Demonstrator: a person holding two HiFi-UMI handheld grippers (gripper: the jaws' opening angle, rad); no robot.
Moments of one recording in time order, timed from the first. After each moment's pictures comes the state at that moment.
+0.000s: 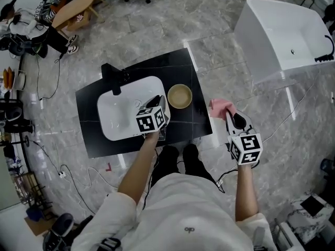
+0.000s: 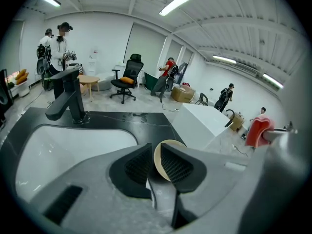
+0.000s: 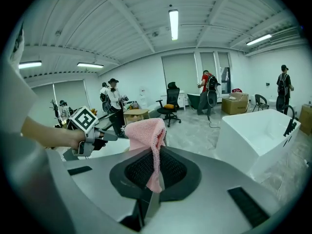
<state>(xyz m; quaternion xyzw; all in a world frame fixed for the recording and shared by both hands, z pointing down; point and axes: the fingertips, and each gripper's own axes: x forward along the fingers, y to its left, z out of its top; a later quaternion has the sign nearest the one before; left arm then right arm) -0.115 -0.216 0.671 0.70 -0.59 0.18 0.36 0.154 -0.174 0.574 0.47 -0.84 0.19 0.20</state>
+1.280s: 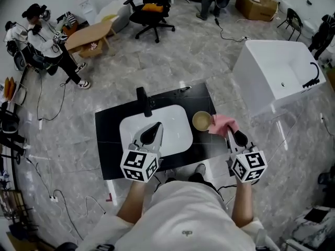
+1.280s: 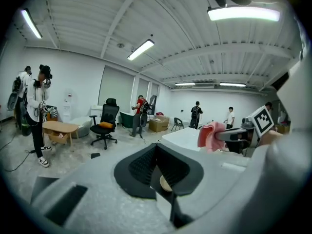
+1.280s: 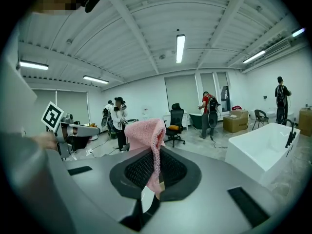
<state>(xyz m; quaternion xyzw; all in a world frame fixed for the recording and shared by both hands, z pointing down) -0.225 -0.121 0.425 0.84 -0.52 0.07 0.13 0.014 -0.127 0.429 0.49 -0.86 0.12 0.10</state>
